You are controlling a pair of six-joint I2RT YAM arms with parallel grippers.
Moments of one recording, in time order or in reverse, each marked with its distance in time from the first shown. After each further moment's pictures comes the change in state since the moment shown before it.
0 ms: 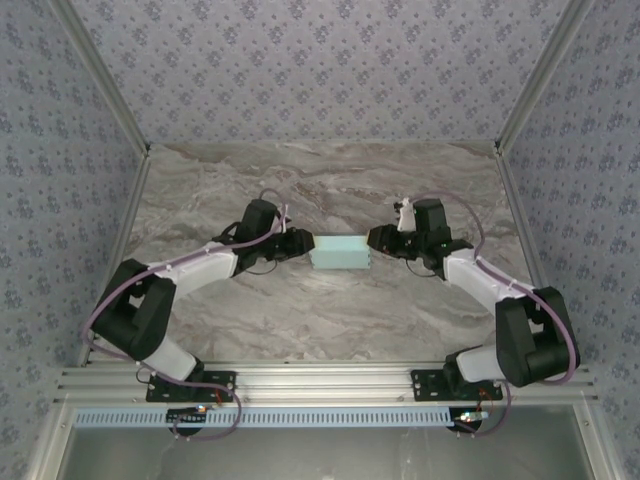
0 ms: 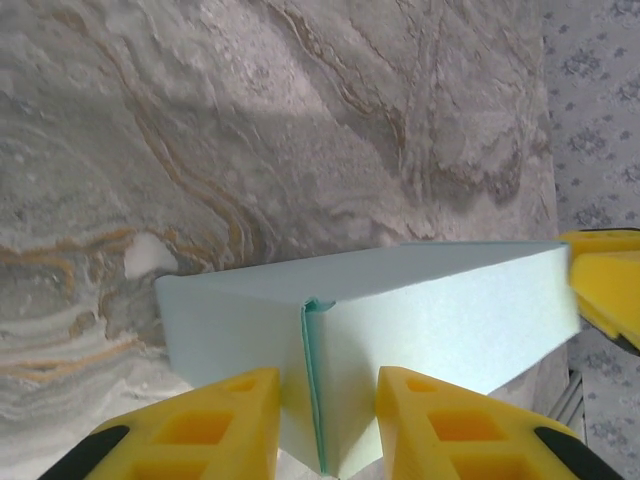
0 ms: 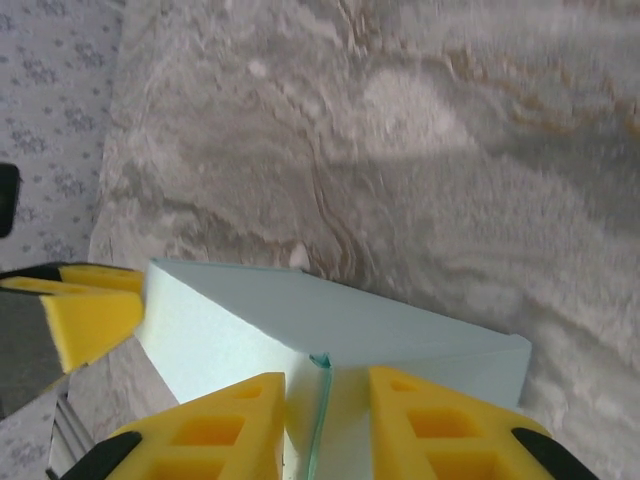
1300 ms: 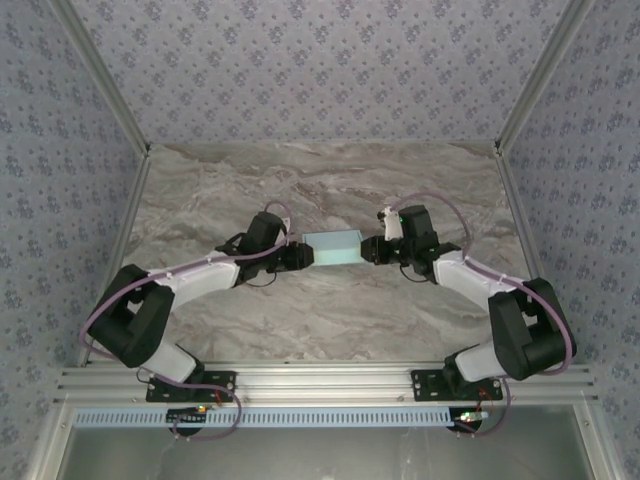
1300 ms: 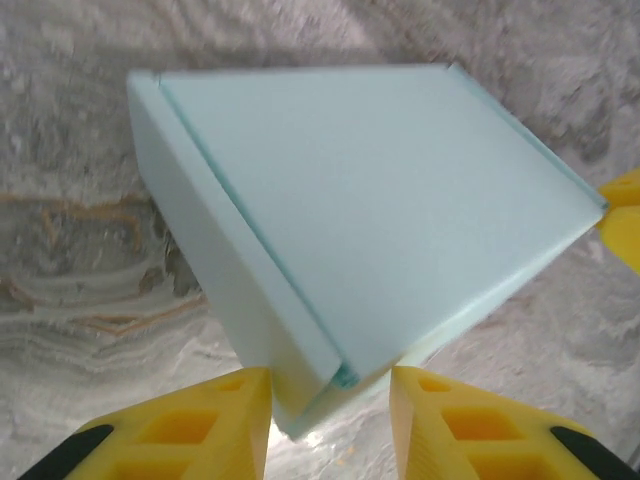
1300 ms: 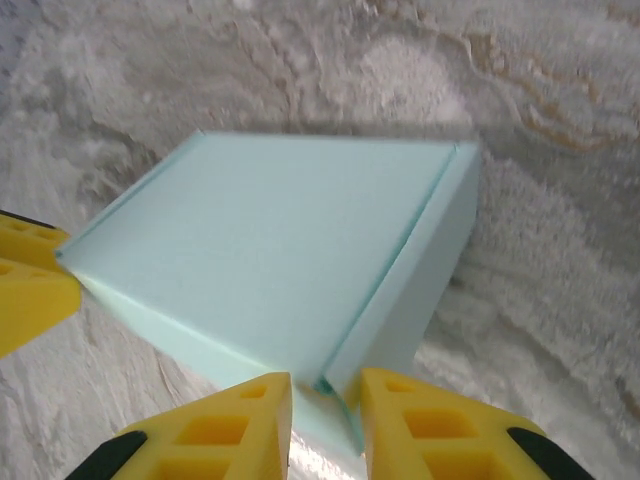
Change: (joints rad) left arm -0.074 -0.050 -0.095 -0.032 -0.145 0.120; right arm 0.097 0.029 -0.055 0.010 0.126 -0.256
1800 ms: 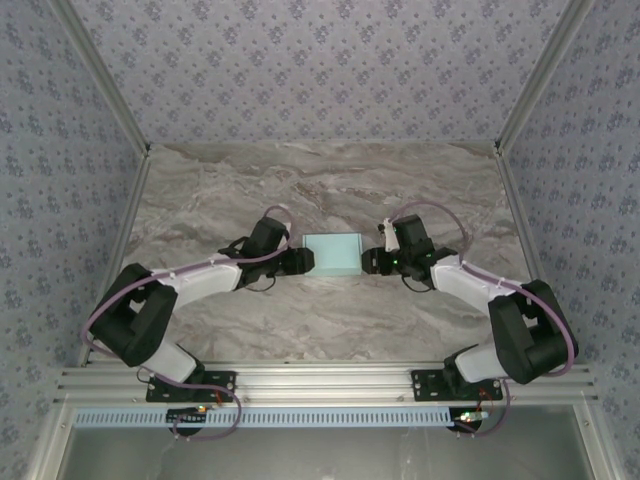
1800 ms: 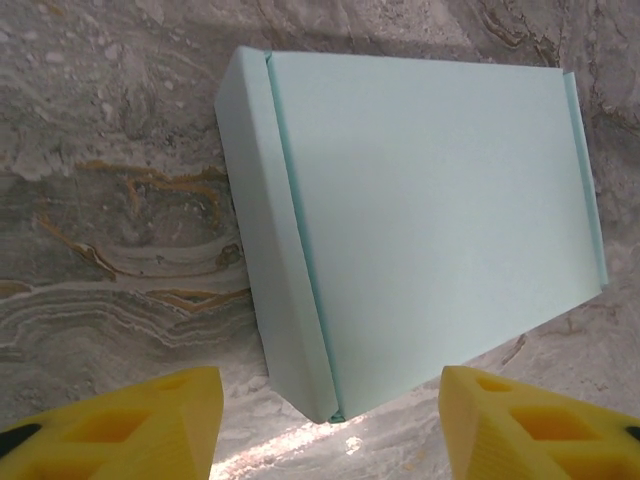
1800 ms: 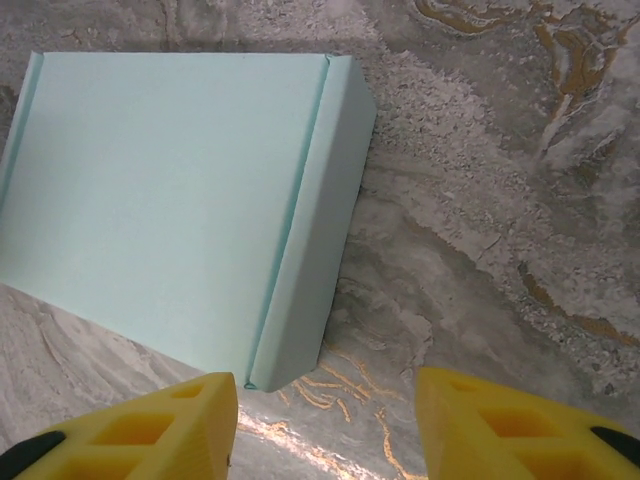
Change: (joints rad) left arm -0.011 0.011 -0.013 -0.024 -0.100 0.011; right arm 0.036 -0.005 -0.016 -0.110 0.162 0.001
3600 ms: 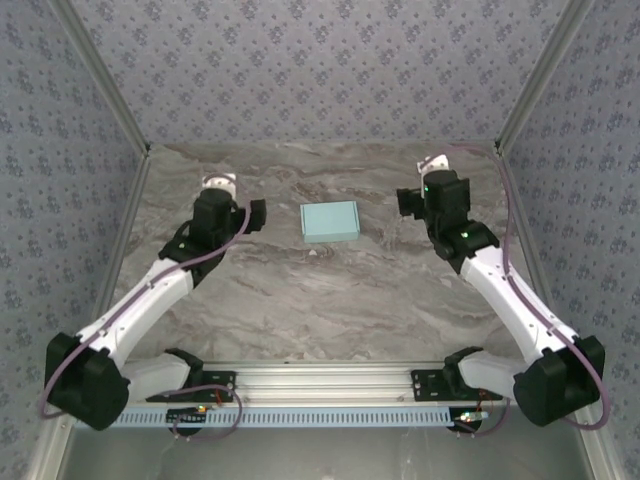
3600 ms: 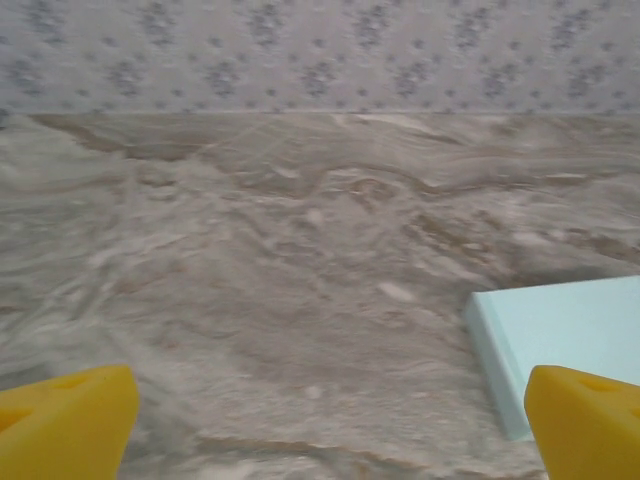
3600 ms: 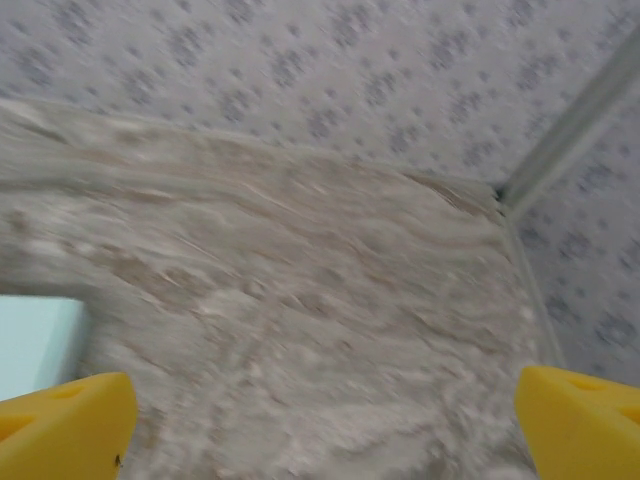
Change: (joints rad) left arm 0.201 -0.396 0.087 -0.134 -0.516 0.415; right arm -0.073 -0.247 0.324 -0.179 0.702 -0.374
